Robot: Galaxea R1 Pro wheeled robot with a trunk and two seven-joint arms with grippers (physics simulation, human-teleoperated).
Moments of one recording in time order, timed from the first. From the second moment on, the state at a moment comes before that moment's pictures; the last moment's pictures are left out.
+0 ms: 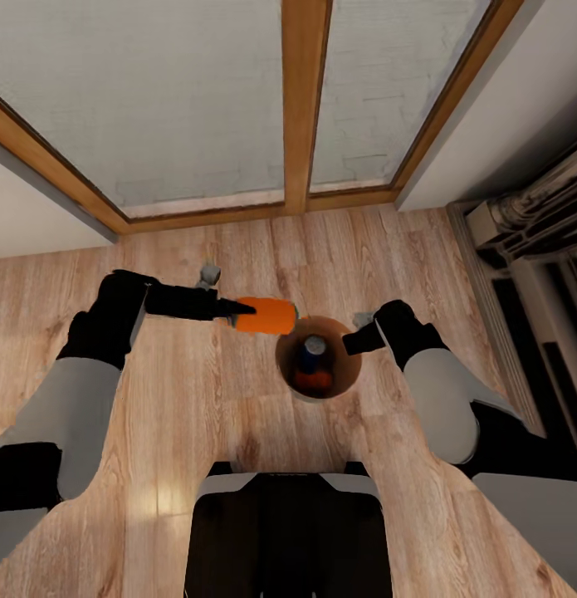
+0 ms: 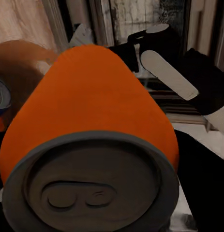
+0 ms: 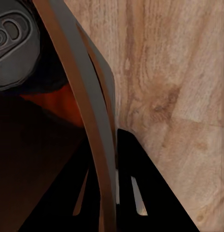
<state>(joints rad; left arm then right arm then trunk) -1.20 0.09 0.00 -0.91 -0.25 1.05 -1.57 -1.31 0.11 -0.36 -0.40 0.78 0.80 0.53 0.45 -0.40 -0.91</state>
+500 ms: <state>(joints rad) -1.23 -0.07 -0.22 -0.89 -0.44 1.05 -1.57 -1.35 0.14 -0.32 -0.41 0.77 0.87 0.53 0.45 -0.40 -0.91</state>
